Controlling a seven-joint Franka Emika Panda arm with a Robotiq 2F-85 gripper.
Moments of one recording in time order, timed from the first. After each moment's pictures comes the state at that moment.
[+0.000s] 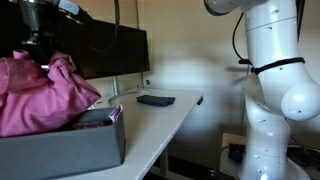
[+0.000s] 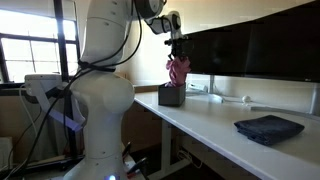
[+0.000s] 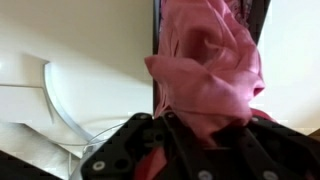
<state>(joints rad) 0.31 0.18 0.25 -1.47 -0.14 1.77 -0.10</state>
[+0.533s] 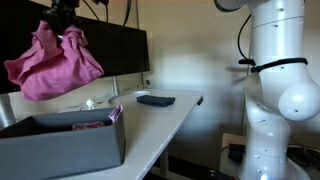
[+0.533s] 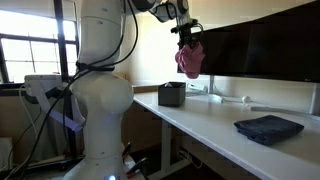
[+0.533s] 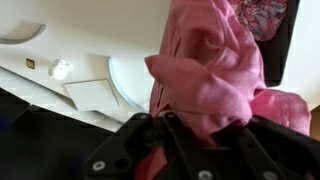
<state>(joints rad) 0.28 0.10 0.16 -1.41 -0.15 1.77 -0.03</state>
